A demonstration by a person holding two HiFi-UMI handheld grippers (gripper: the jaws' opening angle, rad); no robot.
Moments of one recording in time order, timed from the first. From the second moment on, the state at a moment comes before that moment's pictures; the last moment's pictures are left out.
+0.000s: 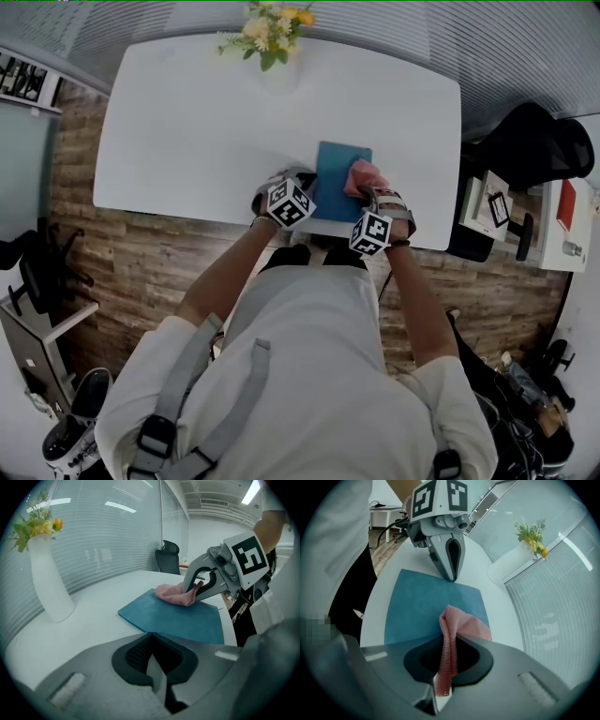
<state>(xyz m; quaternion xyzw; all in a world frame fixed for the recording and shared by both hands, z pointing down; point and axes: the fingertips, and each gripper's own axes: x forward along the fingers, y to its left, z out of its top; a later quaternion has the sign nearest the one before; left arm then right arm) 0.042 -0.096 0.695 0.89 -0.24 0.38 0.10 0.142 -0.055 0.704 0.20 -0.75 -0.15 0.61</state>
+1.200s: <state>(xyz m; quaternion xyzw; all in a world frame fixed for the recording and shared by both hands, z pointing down) 0.042 -0.096 0.695 0.89 -0.24 0.38 0.10 0.138 0.023 0.699 0.20 -0.78 -0.06 0.59</state>
